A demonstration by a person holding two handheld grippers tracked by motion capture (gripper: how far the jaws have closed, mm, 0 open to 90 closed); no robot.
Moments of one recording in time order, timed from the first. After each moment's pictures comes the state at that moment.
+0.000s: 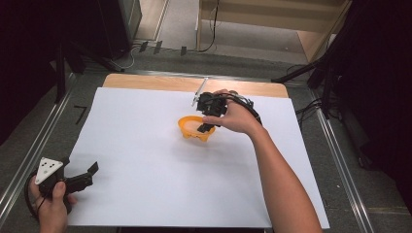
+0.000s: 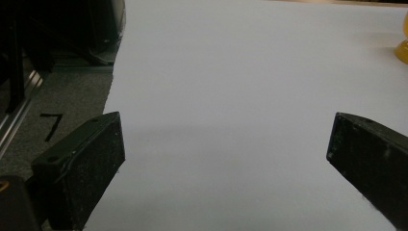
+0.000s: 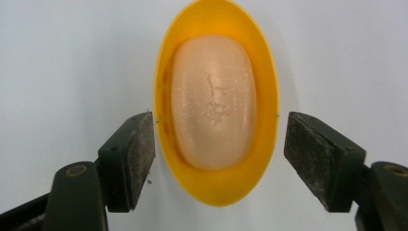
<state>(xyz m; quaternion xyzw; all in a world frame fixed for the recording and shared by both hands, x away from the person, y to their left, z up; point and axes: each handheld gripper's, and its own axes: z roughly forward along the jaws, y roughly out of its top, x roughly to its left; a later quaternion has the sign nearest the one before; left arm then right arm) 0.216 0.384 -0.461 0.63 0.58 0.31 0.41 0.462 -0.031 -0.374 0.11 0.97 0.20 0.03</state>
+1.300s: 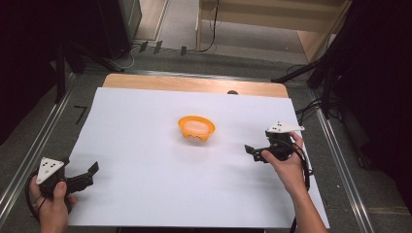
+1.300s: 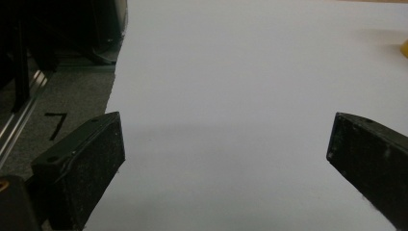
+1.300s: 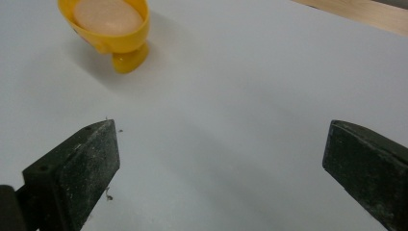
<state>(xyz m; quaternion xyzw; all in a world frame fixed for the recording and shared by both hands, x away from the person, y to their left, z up) 0.216 0.383 -0.461 0.63 0.58 0.32 0.40 0.346 -0.217 -0.425 0.41 0.80 0.41 0.16</state>
